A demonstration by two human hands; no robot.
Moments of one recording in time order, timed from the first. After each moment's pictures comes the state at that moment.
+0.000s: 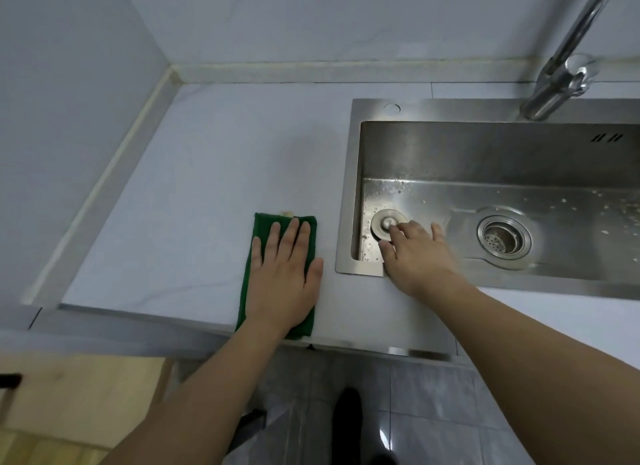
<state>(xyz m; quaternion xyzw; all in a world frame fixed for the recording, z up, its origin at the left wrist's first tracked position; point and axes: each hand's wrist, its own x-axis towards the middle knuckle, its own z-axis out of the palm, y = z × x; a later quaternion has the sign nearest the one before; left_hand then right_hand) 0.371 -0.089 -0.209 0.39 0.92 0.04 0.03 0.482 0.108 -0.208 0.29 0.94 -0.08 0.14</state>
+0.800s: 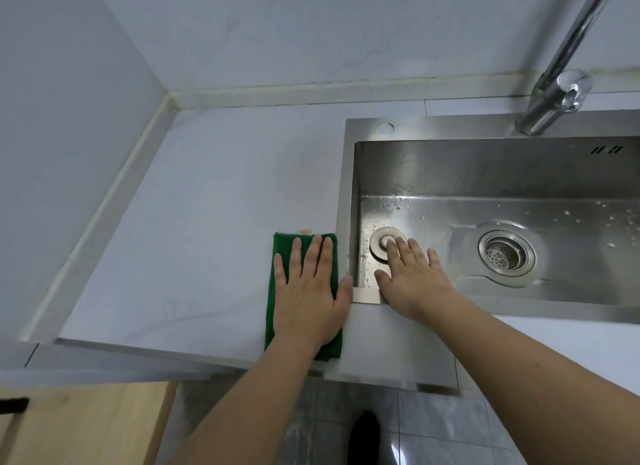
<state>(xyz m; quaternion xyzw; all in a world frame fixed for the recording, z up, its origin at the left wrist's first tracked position) 0.389 -0.043 -0.202 0.37 0.92 0.05 0.06 0.476 0.115 -0.210 0.30 0.92 -0.16 0.21</state>
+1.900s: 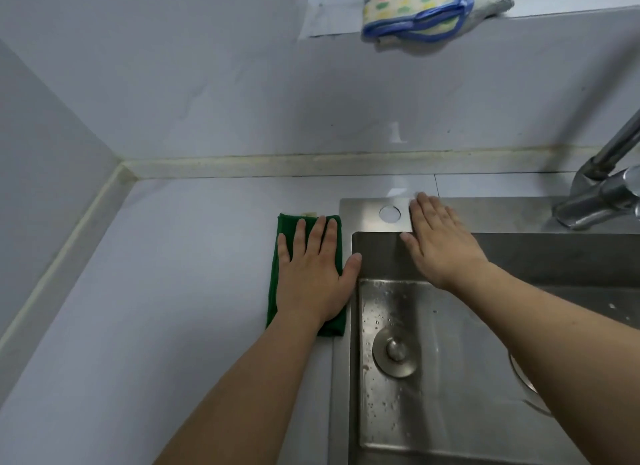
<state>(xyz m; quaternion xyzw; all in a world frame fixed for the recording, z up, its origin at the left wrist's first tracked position) 0.216 0.130 -0.206 0.40 0.91 0.06 0.04 0.330 0.314 -0.199 0.28 0.96 -0.04 0.07</state>
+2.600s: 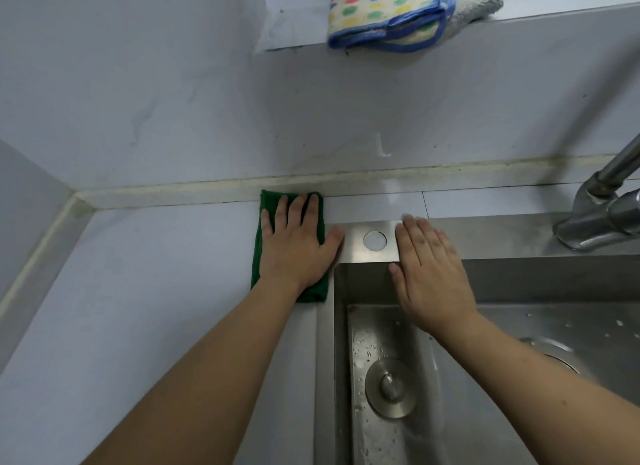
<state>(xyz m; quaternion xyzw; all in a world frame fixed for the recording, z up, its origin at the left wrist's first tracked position) 0.141 0.211 -0.204 0.41 0.91 0.05 0.04 0.324 0.320 -0.233 0.29 0.95 0.00 -0.06</state>
